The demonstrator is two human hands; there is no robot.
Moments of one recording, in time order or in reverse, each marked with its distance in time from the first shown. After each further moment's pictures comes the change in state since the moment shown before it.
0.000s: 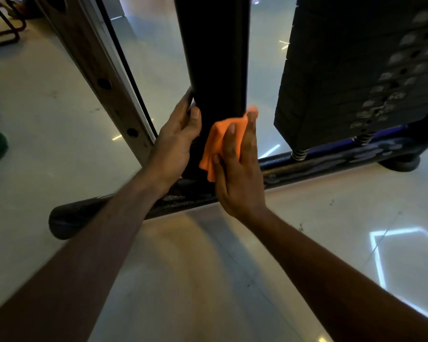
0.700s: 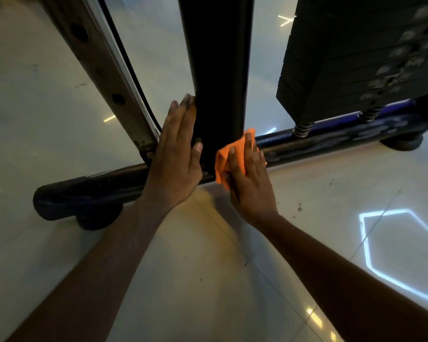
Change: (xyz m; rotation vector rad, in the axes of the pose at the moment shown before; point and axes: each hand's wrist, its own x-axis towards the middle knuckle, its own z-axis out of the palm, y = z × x) left_hand -0.041 -0.083 0.010 0.751 0.074 0.251; right_hand -0.094 0.064 0.017 -0.220 -0.270 0.038
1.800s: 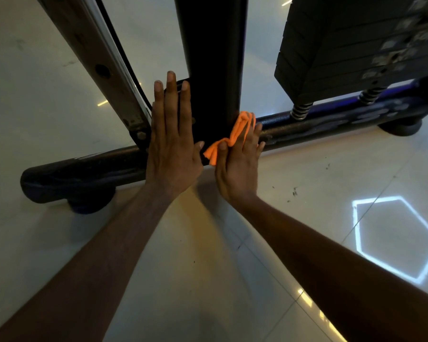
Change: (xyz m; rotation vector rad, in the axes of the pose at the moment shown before) left_hand -0.012 -0.001 0.026 0.326 0.121 0.055; right_hand 0.020 -0.032 0.014 0.216 0.092 0.451
